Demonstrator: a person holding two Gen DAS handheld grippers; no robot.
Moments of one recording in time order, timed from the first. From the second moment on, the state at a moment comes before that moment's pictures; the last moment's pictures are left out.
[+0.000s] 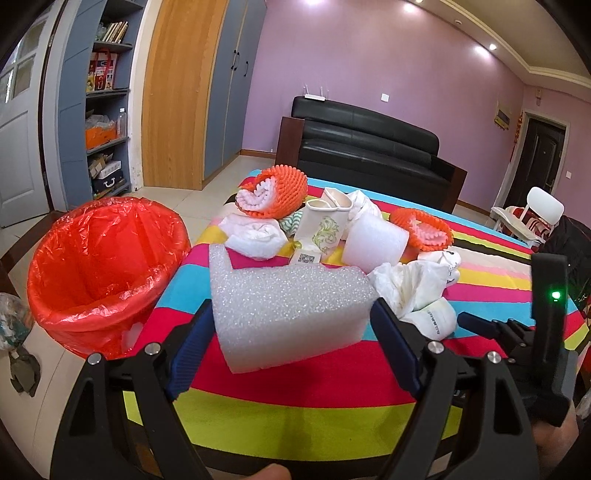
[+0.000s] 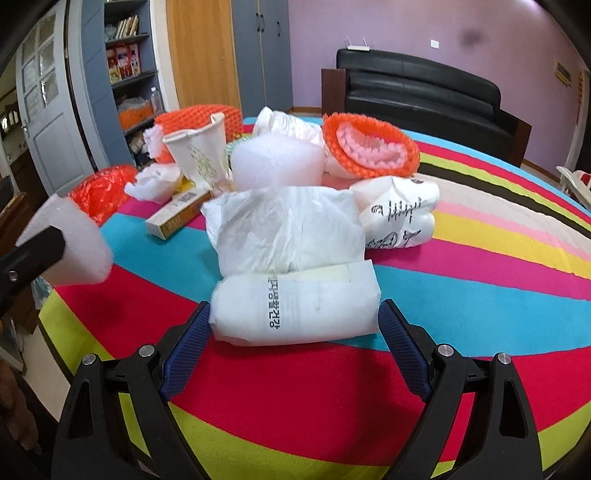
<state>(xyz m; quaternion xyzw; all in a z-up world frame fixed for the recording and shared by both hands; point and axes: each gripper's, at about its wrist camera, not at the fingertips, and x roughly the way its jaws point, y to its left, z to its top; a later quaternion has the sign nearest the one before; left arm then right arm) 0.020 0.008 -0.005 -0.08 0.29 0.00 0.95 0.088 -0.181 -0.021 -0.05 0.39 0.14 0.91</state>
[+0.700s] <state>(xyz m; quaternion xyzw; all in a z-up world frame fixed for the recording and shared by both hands) 0.017 0.006 -0.003 -0.08 0.28 0.00 0.96 0.079 -0.188 -0.021 -0.04 0.41 0.16 0.90</state>
